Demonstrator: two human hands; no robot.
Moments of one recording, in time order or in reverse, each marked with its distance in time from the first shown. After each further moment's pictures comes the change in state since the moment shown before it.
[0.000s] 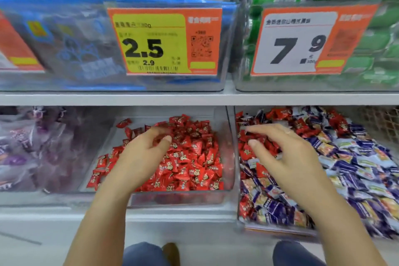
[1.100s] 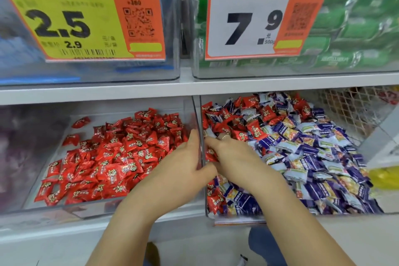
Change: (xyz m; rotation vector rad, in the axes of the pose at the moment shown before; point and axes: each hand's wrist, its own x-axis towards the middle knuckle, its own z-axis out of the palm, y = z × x) left_hand -0.026 0.066 0.076 0.141 -0.504 0.262; right_hand 0.011 0.032 0.044 -0.413 -0.534 0.130
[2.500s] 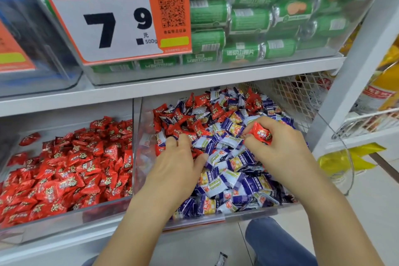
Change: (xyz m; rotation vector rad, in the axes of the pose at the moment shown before) left_hand 0.050 0.059 0.072 0.273 0.098 -0.160; right_hand -0.097 0.106 -0.057 0.578 0.493 0.307
